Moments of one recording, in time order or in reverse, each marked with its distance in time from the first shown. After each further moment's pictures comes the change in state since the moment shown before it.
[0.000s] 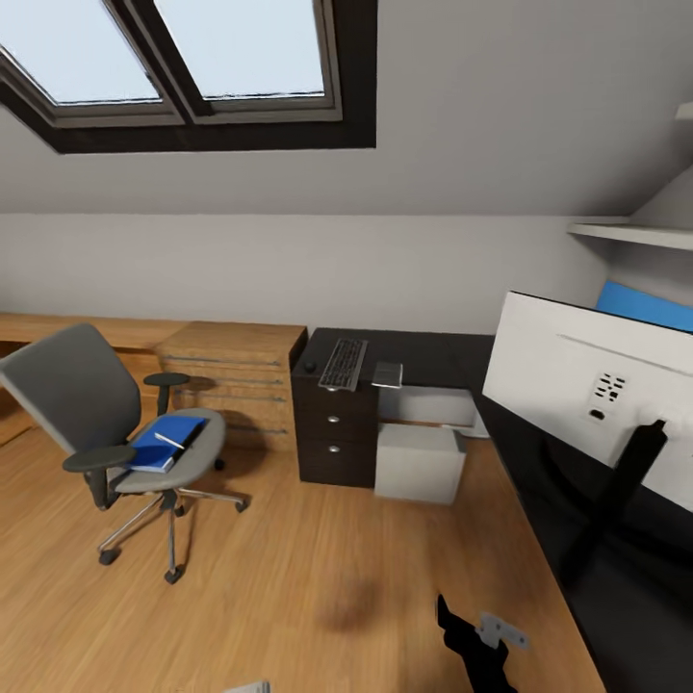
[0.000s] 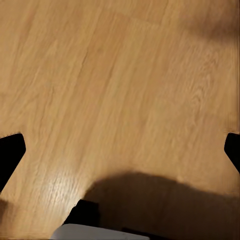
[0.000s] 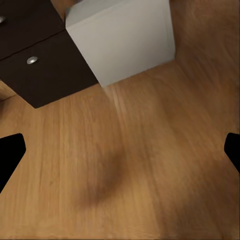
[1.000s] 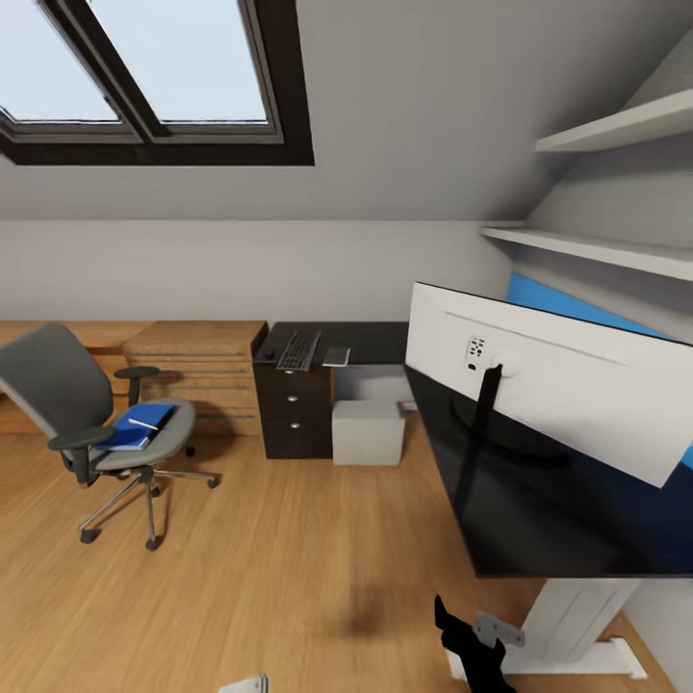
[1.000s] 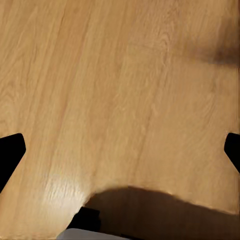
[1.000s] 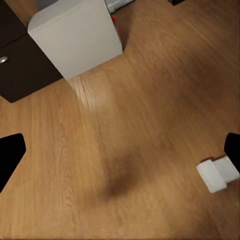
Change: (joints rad) left arm 0.001 -0.001 0.000 0.001 0.000 -0.063 0.008; right arm 0.000 0.004 0.000 0.000 0.019 0.002 0.000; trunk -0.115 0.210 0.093
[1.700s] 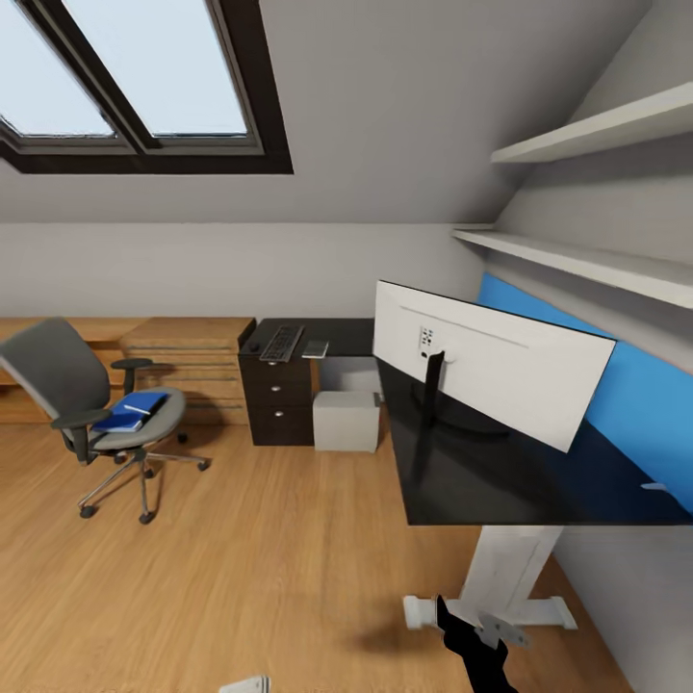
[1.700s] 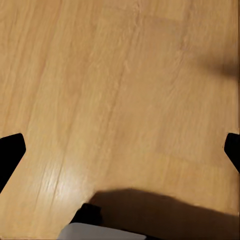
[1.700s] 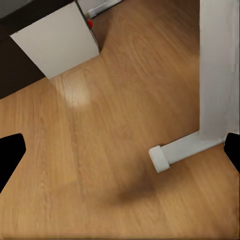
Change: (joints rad) left arm 0.000 -0.001 -0.002 0.000 -0.002 0.000 -0.001; right arm 0.002 -0.005 0.000 -0.001 -0.002 -0.001 -0.002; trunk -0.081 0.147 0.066
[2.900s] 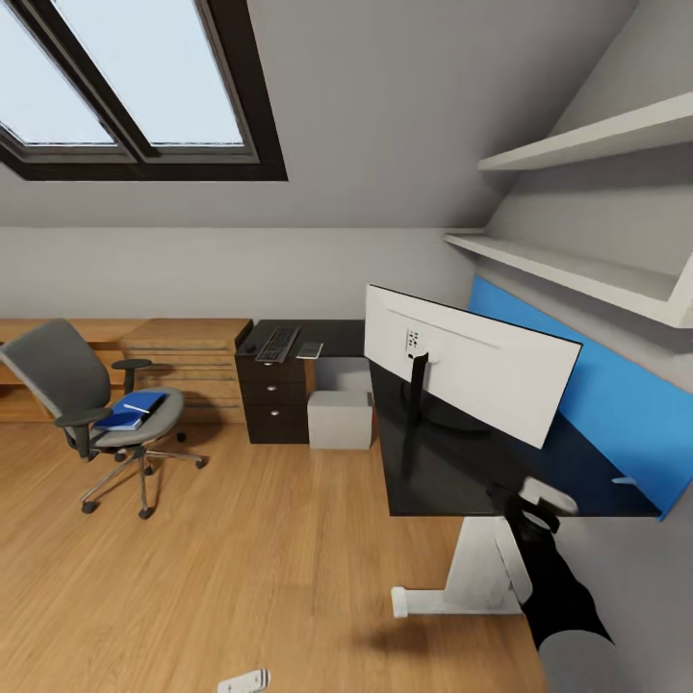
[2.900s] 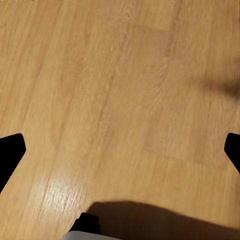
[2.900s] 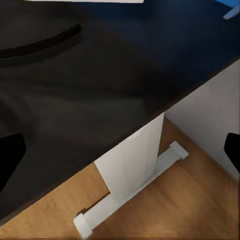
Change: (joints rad) left arm 0.000 0.001 0.000 0.000 -0.003 -0.061 -0.008; right arm -0.027 -0.005 0.102 -0.998 -0.003 0.922 -0.665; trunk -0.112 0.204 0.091
